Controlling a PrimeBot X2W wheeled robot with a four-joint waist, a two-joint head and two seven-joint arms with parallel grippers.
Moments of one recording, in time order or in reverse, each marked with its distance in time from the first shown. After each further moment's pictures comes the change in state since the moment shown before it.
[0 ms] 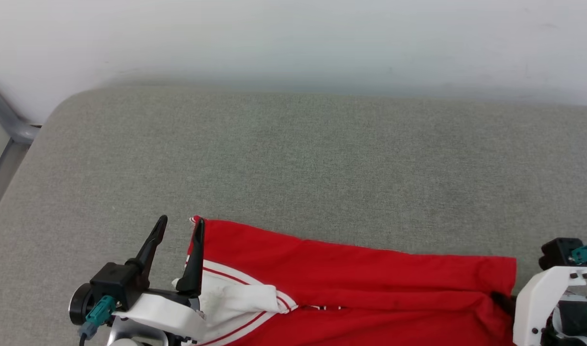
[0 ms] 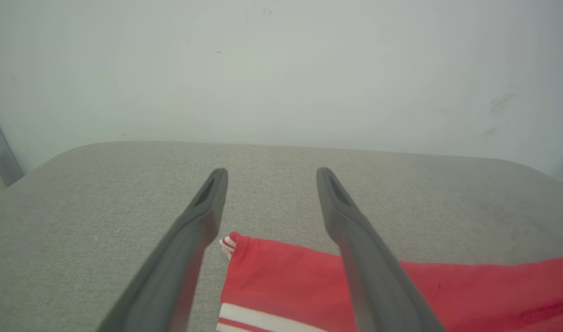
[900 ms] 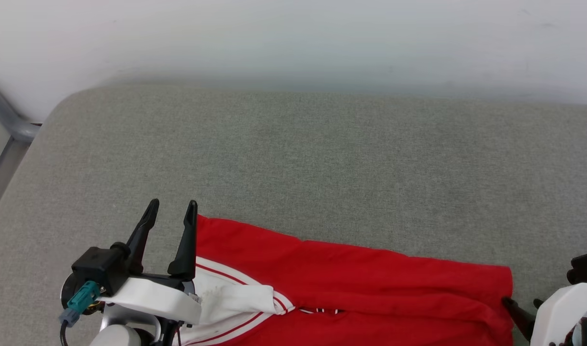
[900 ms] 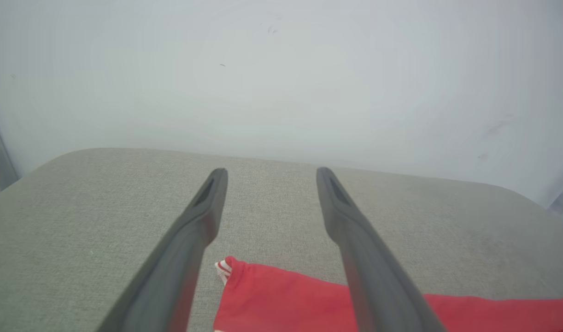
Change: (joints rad) left arm -0.053 0.141 -0.133 -0.067 -0.229 0.139 0.000; right arm 0.086 0.026 -0.131 -0.085 -0.064 0.000 -0.073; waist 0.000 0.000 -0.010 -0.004
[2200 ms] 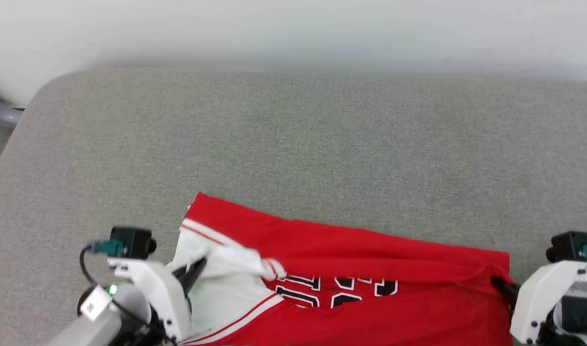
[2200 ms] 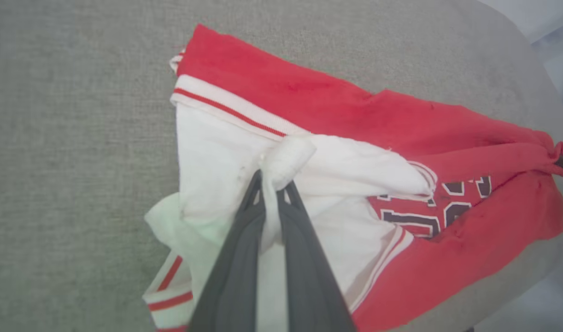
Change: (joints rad) left arm -0.239 0.267 -0.414 0.171 -0.534 -0.031 0.387; right arm -0.088 0.040 0.041 0.021 0.031 0.000 0.036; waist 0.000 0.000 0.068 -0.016
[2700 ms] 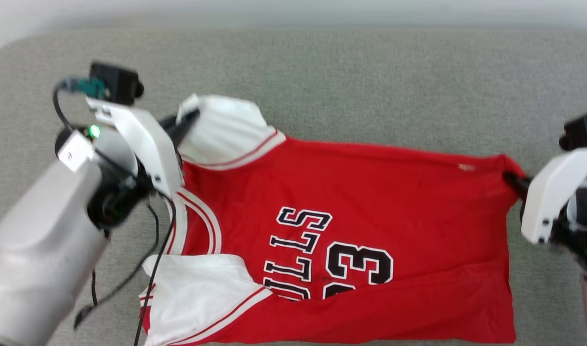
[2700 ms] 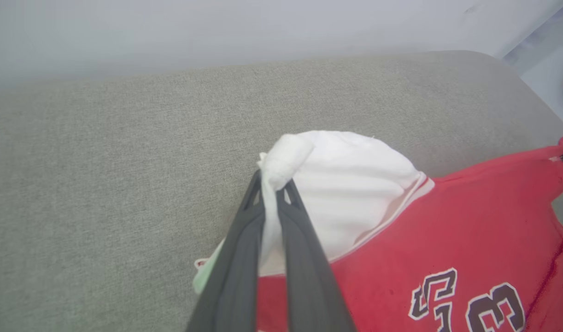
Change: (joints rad) left arm -0.508 -0.086 0.016 0.276 0.106 -0.194 0.088; right arm -0.367 -0.085 0.077 0.054 -0.037 0.000 0.087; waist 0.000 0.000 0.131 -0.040
